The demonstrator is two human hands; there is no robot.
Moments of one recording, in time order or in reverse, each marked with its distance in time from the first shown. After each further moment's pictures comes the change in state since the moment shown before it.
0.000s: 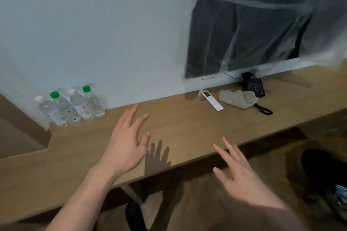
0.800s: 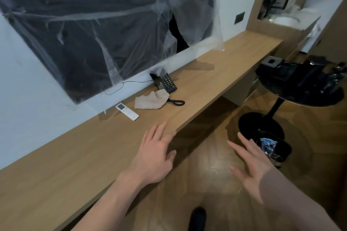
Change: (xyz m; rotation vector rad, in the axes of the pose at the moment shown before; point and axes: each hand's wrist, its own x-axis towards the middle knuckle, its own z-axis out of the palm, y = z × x) left_hand 0.035 0.378 0.206 0.101 -0.427 0.473; right_hand -0.145 0.323 -0.142 0.094 0.255 0.299
